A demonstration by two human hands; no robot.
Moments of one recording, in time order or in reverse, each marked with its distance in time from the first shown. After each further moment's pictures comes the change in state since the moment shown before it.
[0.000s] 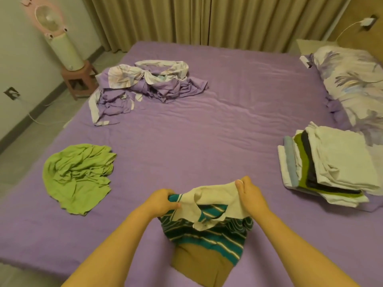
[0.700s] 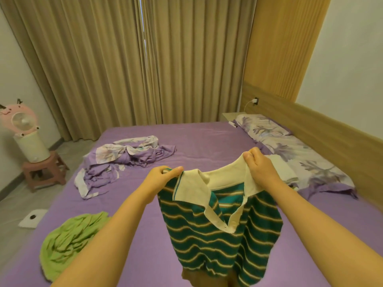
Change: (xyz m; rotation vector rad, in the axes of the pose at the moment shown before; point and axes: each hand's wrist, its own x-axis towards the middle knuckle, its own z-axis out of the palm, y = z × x) left_hand -0.194 0.031 -0.154 -0.495 0.187 0.476; right_hand -0.233 -0.145 -0.100 0.162 0.653 -0.271
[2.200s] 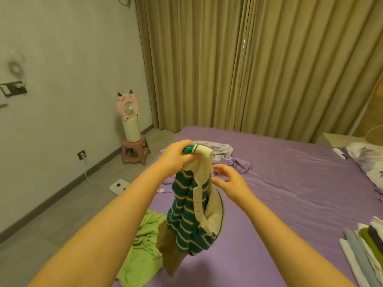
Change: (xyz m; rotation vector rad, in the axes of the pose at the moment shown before) left_hand 0.091 0.013 -0.183 0.427 0.396 0.184; right_hand 0.134 -0.151 0.260 0.345 -0.594 -0.284
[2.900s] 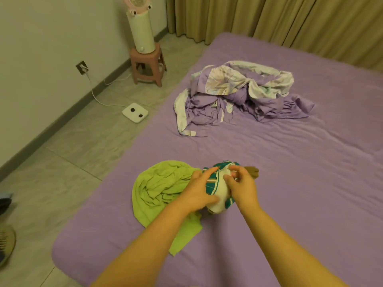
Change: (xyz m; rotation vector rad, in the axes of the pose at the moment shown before) left_hand -0.021 -0.322 0.109 -0.254 -0.403 -0.547; right_hand 0.108 0.124 0.263 0.113 0.094 0.539
